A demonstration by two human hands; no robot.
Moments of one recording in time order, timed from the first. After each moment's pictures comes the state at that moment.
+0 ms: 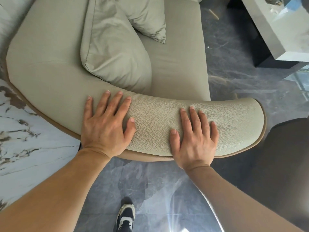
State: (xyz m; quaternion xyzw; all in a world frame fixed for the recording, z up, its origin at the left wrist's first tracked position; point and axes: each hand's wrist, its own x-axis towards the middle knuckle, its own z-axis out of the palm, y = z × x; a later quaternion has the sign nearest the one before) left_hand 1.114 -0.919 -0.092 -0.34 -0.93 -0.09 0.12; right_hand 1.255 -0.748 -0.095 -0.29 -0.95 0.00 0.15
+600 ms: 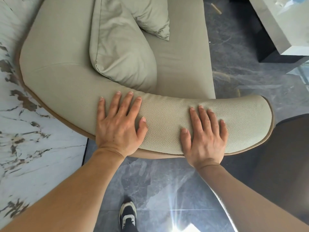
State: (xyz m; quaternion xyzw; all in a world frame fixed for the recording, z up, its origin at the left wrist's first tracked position) left_hand 1.111 -0.919 -0.090 -0.34 -0.93 -0.10 0.09; right_hand 1.253 -0.747 -0.096 -0.30 -0.95 0.00 0.12
